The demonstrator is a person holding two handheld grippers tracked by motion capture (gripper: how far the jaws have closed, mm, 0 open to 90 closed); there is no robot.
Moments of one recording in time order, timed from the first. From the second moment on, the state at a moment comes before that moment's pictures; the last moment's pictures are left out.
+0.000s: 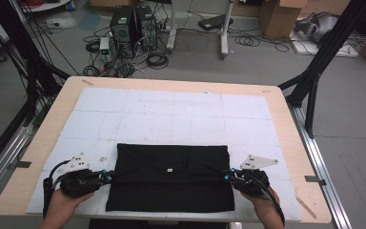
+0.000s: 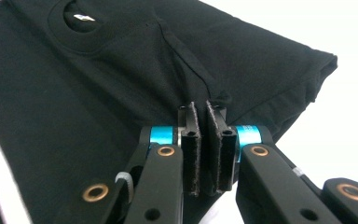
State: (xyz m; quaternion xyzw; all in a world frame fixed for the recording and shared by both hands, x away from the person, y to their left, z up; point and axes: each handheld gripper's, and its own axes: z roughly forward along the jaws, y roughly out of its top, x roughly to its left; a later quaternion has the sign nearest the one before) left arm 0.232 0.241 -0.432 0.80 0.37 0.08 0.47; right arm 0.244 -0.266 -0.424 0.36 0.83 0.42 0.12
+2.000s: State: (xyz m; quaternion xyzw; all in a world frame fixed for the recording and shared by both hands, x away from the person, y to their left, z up) left arm 0.368 0.228 -0.416 0.74 0.45 0.14 0.48; right arm 0.345 -0.259 -0.421 0.43 0.79 0.41 0.17
